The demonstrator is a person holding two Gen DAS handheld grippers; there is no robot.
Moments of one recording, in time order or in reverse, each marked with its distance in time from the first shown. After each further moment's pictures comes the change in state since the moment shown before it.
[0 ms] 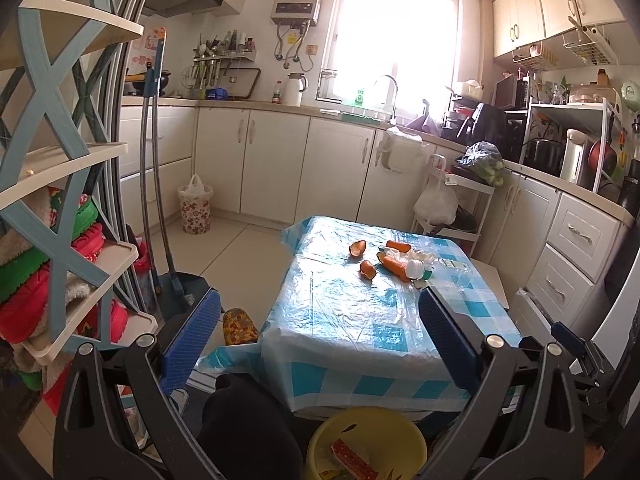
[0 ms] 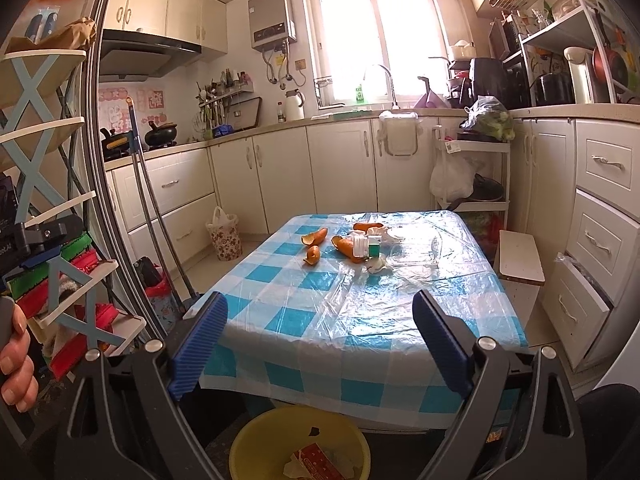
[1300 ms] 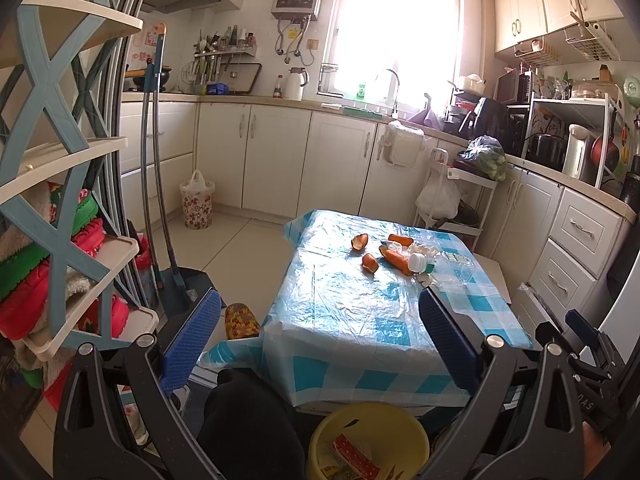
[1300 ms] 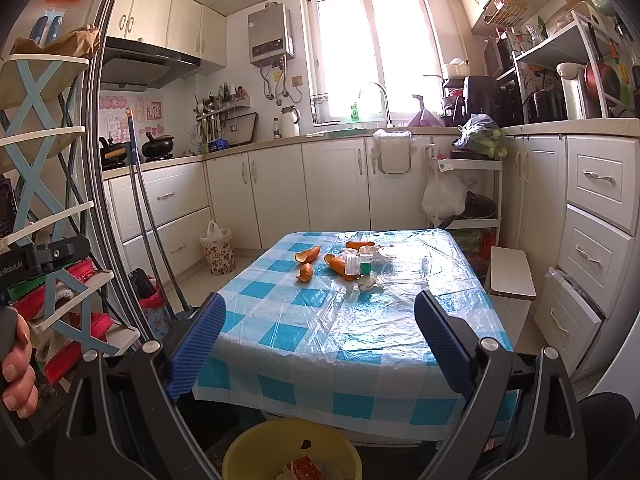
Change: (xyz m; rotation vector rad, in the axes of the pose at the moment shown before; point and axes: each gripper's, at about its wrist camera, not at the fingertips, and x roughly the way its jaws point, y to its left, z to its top) left arm 0.003 0.000 -0.004 0.001 0.018 0.007; right arm -0.008 -0.001 0.004 -0.009 -0.053 -0.021
